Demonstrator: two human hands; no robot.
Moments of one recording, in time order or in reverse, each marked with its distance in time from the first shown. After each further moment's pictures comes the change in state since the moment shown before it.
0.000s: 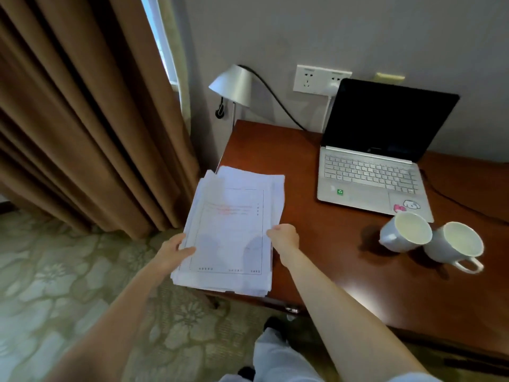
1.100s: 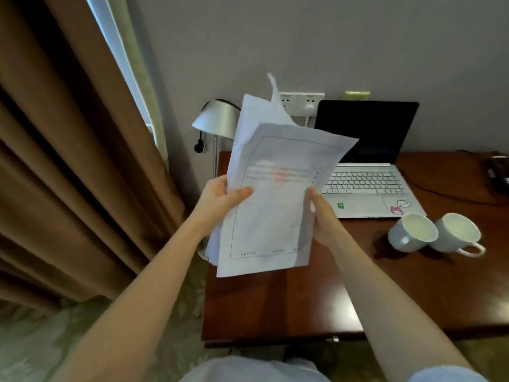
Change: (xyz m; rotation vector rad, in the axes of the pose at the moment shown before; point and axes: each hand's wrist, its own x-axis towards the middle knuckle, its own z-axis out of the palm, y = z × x) left_hand 0.033 0.193 -0.019 -0.132 -0.373 0.725; right_hand 0.030 -0.079 -0.049 0.797 -0.119 -0.238
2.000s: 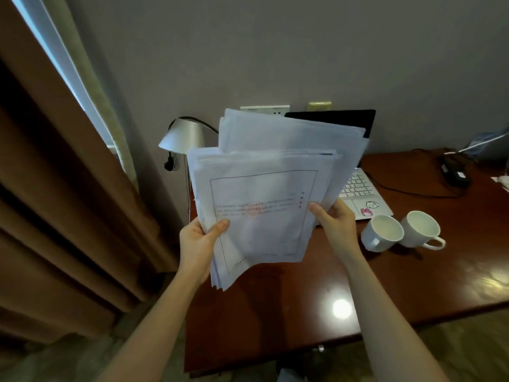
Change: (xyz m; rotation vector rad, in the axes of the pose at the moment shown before) left_hand -0.007 -0.036 0.038 -0.227 0.304 -0.039; right_hand -0.056 -0.046 -0.030 -0.322 0.230 -0.532
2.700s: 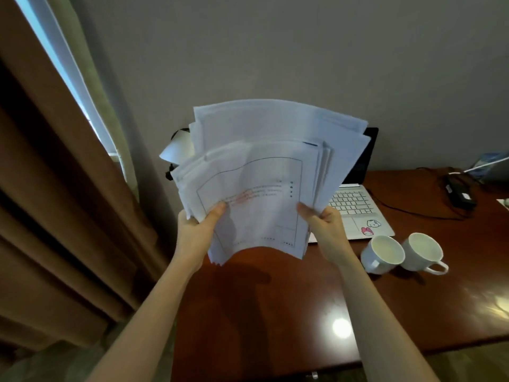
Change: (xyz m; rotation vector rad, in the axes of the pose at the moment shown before) left_hand 0.028 0.041 0.022 0.002 0.069 0.204; right_hand 0.026 -0.027 0.018 0.002 -0.164 0.071
